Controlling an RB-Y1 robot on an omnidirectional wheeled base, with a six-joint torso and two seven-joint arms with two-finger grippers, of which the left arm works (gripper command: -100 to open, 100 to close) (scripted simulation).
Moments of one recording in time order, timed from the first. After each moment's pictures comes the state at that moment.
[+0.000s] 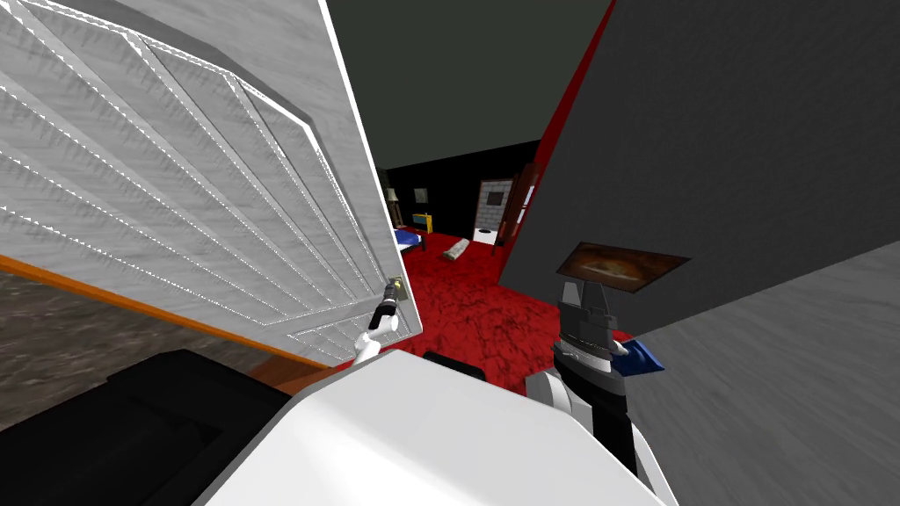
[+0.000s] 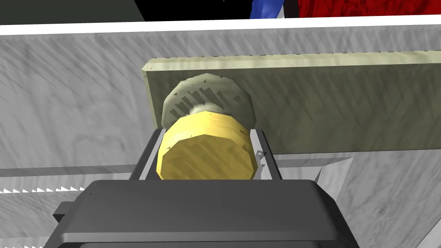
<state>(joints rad) 0.11 0.08 0.40 -1.36 0.26 -0.28 -0.16</state>
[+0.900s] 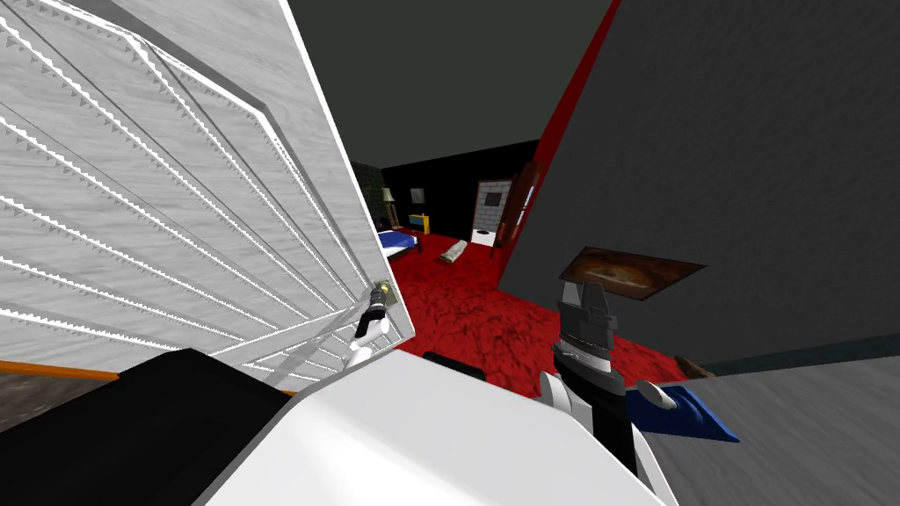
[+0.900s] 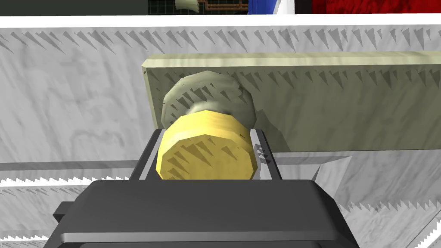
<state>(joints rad) 0.15 0.06 0.51 -1.38 0.38 -0.29 -0.25</state>
